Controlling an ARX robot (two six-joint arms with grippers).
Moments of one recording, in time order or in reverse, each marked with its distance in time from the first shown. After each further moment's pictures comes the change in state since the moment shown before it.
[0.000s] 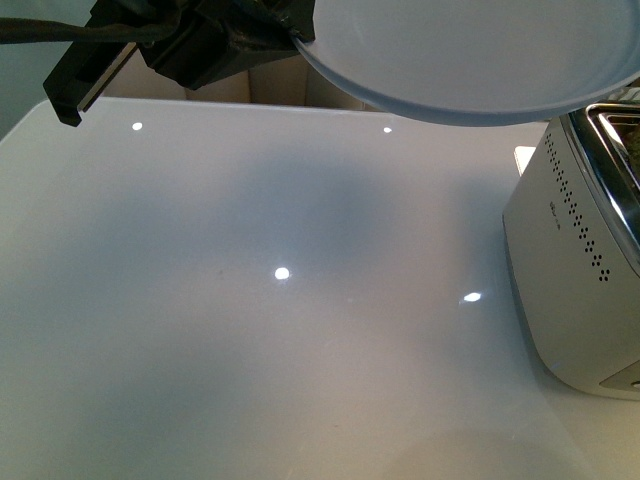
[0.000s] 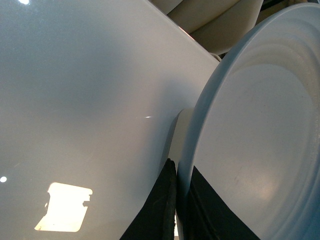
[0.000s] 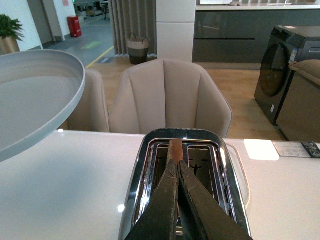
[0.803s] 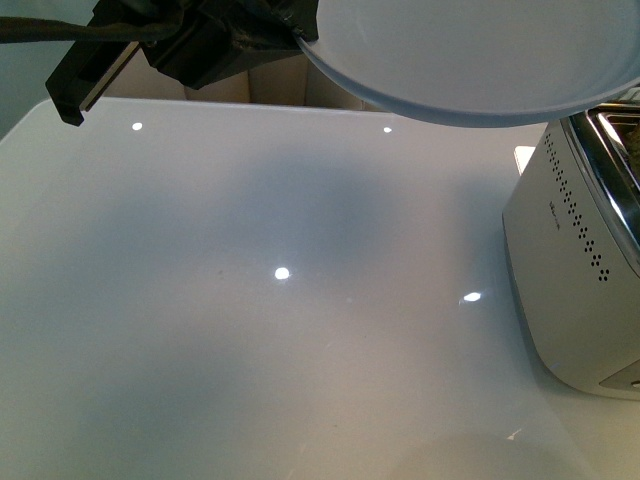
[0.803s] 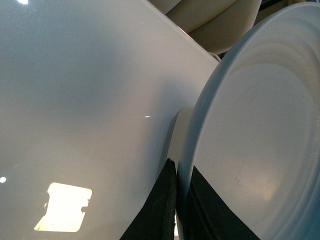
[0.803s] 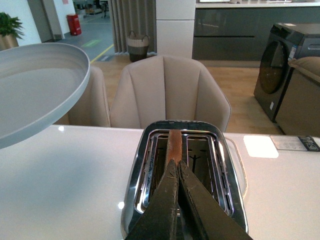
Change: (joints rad) left arm 0.000 -0.001 0.000 0.000 0.001 0.000; right arm 0.000 -0.280 0.000 -0.289 0.001 0.000
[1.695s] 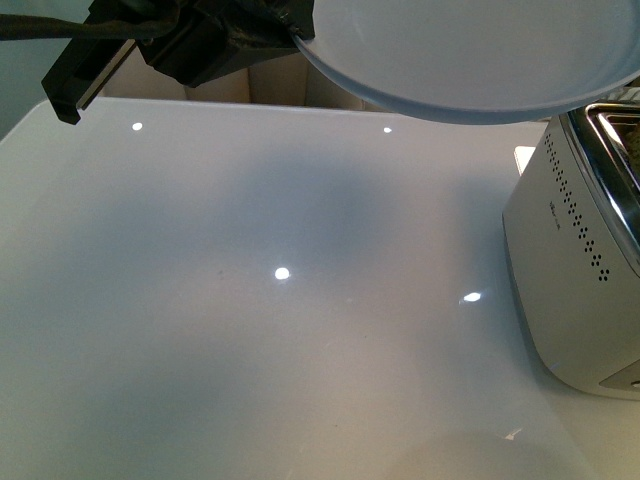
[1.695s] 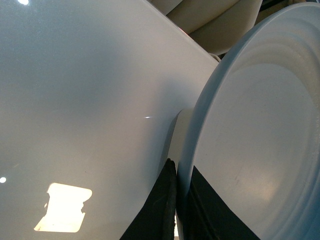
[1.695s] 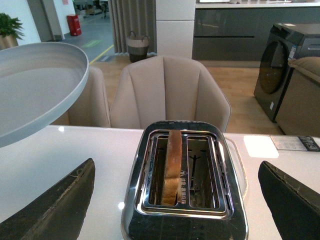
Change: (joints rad) left arm 0.000 -0.001 0.000 0.000 -0.001 0.000; right arm 0.000 -0.001 0.000 0.000 0.000 0.002
